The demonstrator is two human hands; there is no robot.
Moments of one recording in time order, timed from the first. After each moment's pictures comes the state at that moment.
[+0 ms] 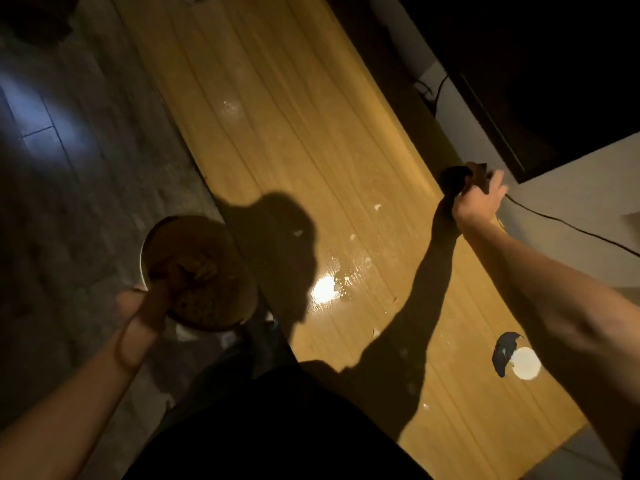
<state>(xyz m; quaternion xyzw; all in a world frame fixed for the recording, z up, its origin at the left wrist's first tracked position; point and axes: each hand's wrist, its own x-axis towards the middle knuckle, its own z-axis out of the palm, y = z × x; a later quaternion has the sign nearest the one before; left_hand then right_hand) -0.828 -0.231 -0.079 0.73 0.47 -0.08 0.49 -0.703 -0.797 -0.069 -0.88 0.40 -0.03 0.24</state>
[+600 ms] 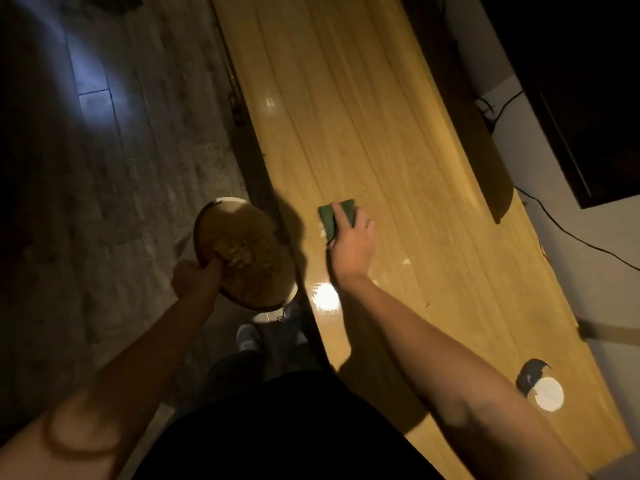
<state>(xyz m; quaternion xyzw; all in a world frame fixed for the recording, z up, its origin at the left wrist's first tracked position) -0.847 -0.240 -0.079 0.73 0.51 -0.09 0.45 -0.785 -0.494 -0.088 -0.97 0.04 0.01 0.22</state>
